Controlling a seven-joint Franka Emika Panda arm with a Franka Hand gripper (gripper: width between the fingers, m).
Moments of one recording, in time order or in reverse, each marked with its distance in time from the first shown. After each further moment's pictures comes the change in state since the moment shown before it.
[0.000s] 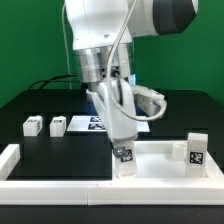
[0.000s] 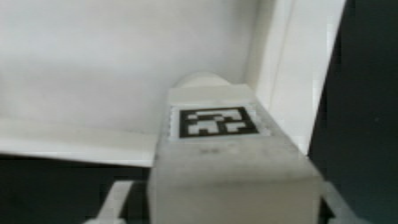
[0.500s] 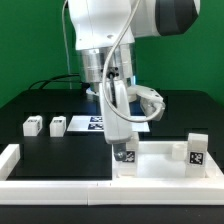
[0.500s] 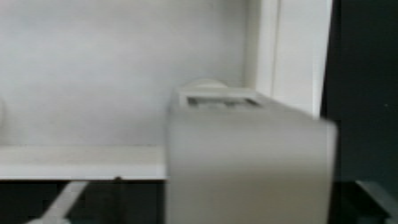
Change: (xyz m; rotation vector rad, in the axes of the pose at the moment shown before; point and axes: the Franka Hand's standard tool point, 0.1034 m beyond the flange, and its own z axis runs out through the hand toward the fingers) arm -0.009 -0.001 0.000 -0.015 0.026 -0.139
